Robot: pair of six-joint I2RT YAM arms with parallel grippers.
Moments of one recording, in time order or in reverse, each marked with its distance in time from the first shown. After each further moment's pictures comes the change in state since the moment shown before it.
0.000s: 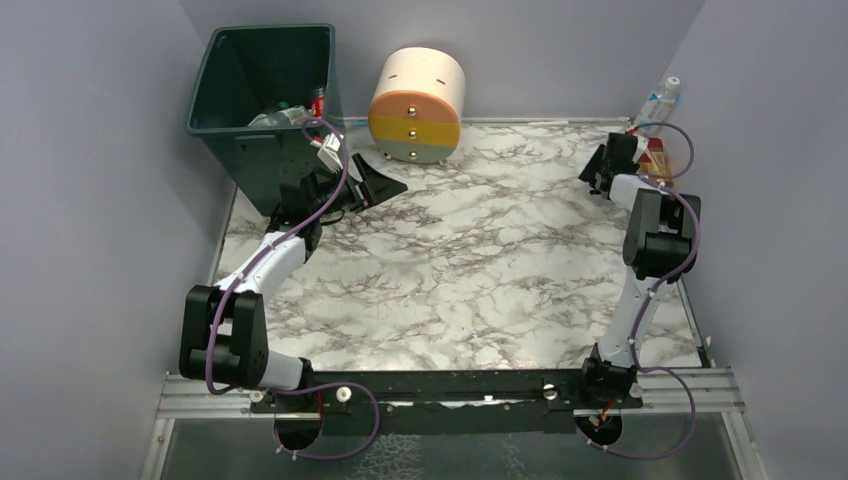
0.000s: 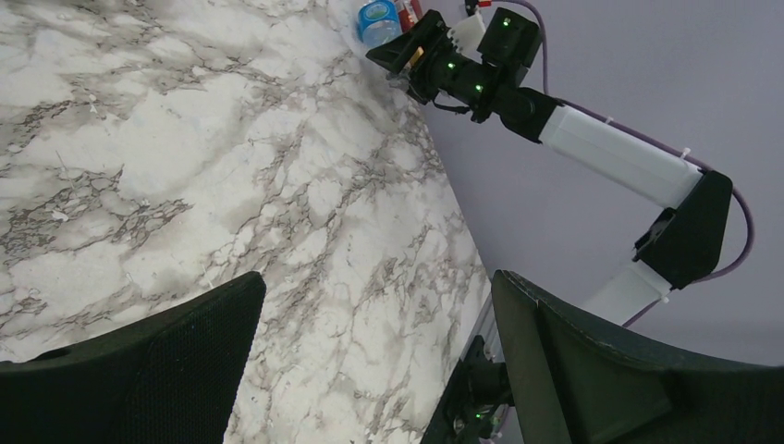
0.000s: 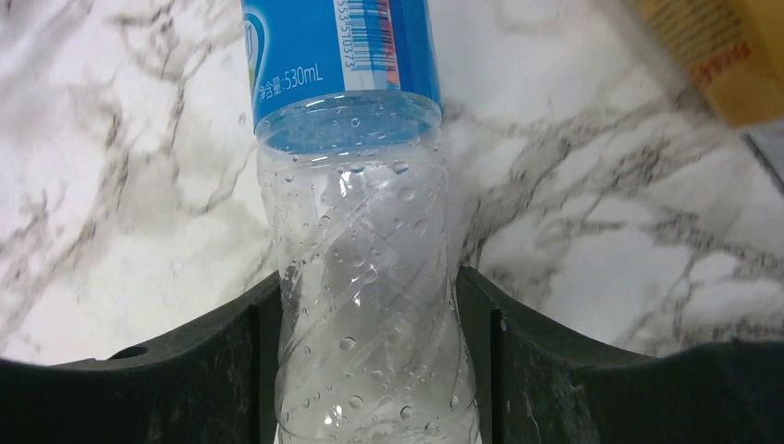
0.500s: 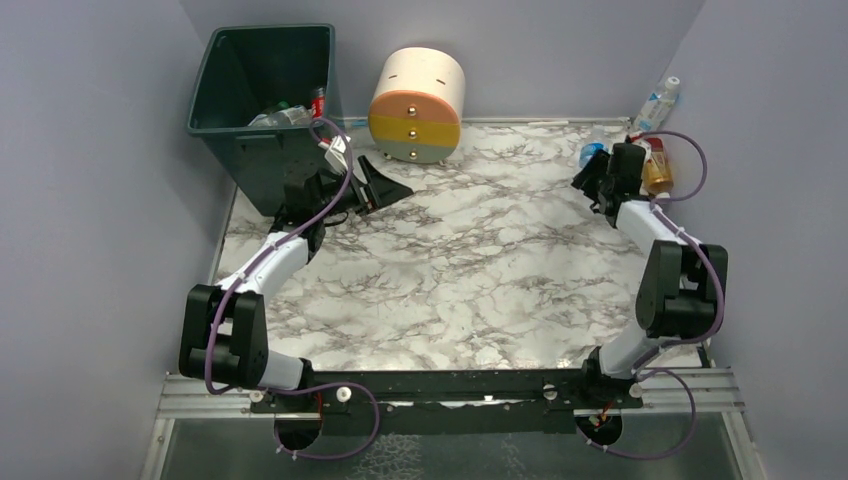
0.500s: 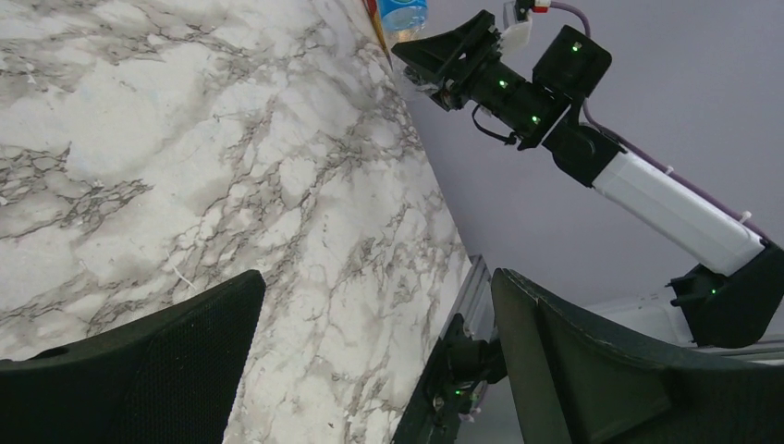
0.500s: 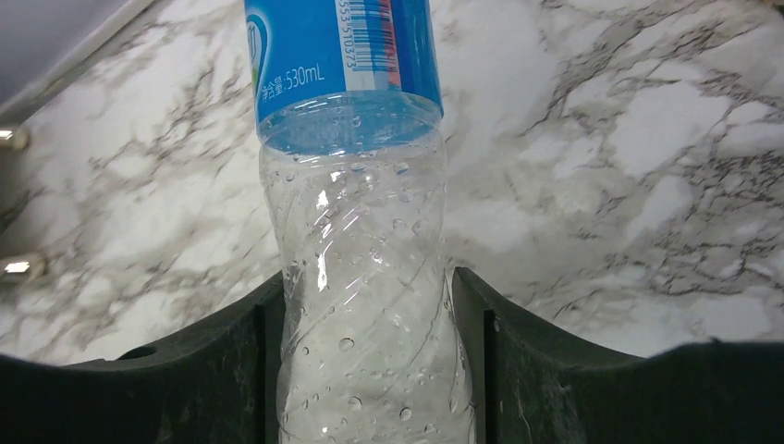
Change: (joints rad) left arm -0.026 0.001 0.000 0.002 0.038 -0.019; right arm 0.063 -0.445 -0.362 0.008 -0.130 0.070
